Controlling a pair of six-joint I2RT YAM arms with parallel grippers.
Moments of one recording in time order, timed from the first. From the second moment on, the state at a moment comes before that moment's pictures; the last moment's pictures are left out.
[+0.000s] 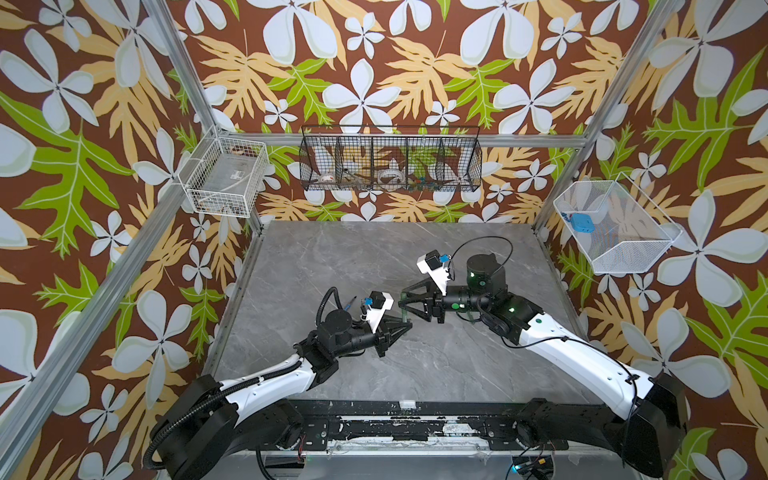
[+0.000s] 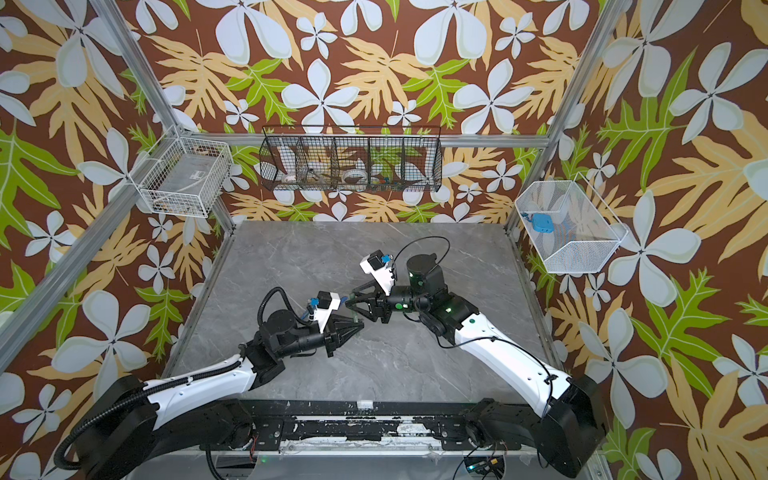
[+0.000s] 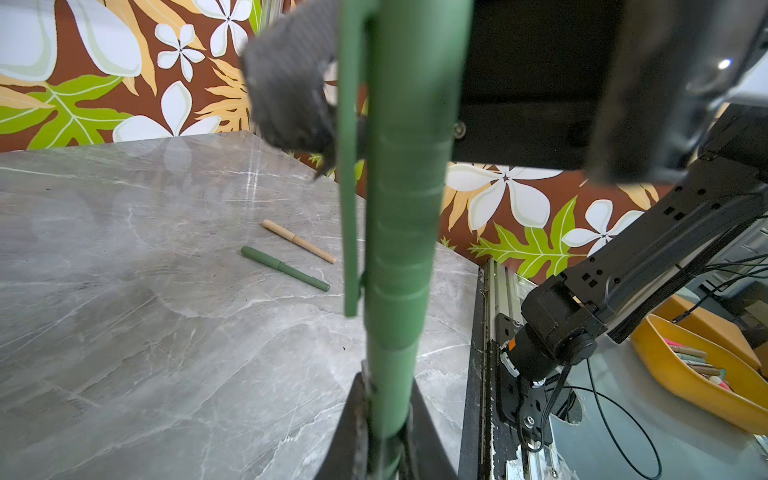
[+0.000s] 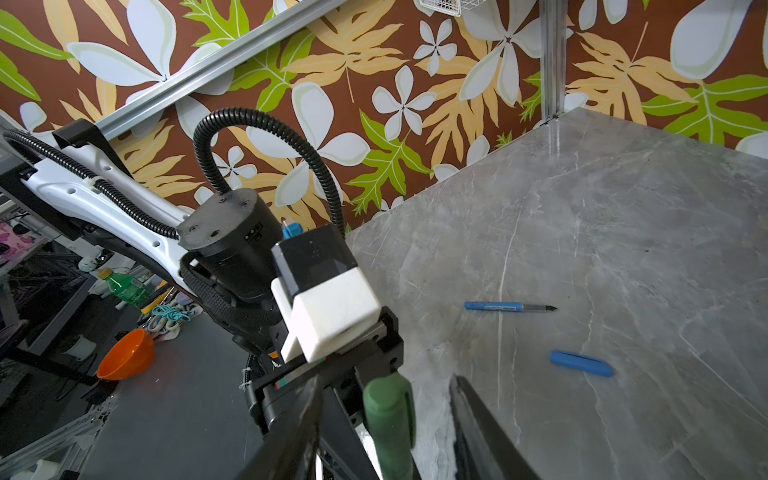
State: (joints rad) left arm -0.74 1.15 0.42 0.64 0.46 -0.32; right arm 0.63 1.24 1.00 -0.08 -0.74 0.17
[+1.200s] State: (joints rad) left arm -0.75 1.07 0.44 0.58 0.31 -0.29; right arm 0.66 1.26 0.99 -0.04 -0.66 0.16
